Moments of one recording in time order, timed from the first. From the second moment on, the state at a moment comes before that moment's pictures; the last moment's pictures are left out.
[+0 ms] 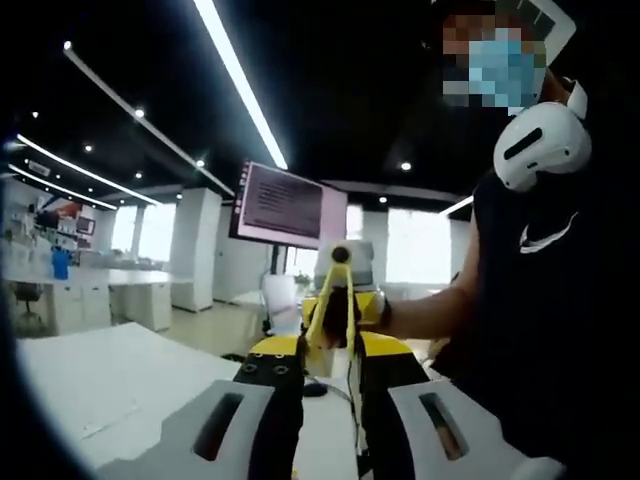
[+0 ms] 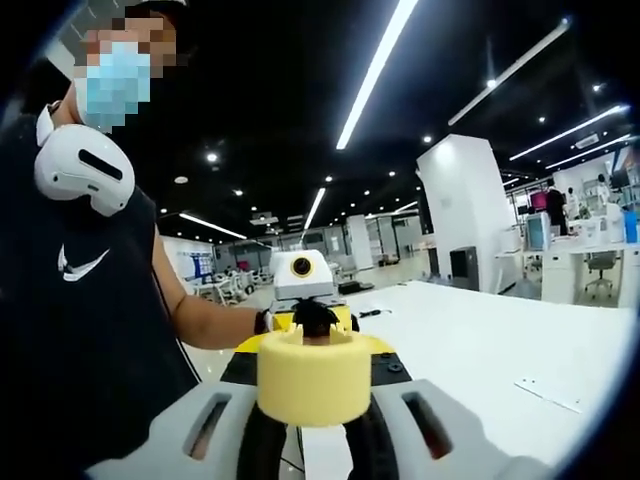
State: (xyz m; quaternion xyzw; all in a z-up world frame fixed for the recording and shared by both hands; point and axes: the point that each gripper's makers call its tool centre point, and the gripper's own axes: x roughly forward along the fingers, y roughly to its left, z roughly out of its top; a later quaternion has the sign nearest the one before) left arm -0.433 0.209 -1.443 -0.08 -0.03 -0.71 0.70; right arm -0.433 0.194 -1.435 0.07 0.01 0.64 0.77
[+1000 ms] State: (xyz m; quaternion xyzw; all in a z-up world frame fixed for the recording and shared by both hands) left arm -0.438 0.202 -1.445 -0.05 -0.01 -0.72 0.70; right arm -0.440 0.205 -1.437 0.06 -0.01 0.65 0.76
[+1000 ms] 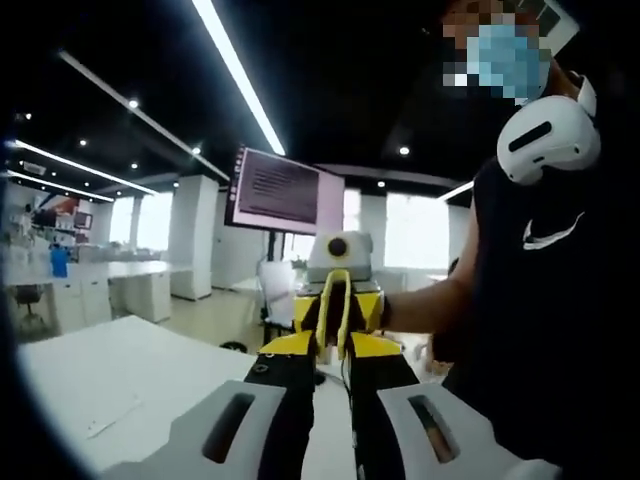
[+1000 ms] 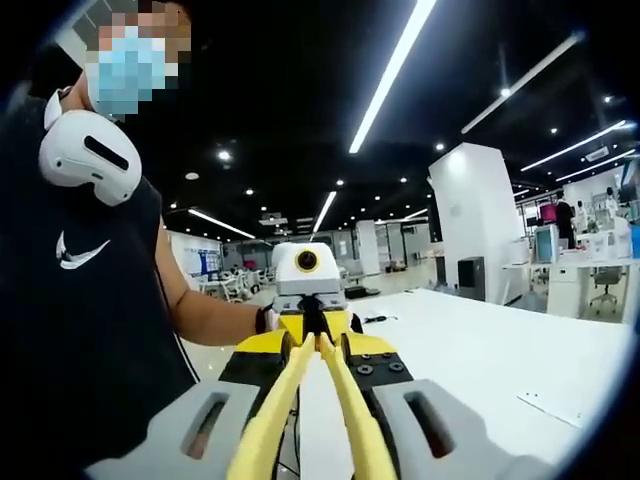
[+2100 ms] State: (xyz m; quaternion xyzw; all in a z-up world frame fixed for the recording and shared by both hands) left arm -0.433 0.213 -1.452 -0.07 -0.01 -0.69 0.72; right arm -0.435 0.207 -1.449 0.04 0.02 0.64 0.77
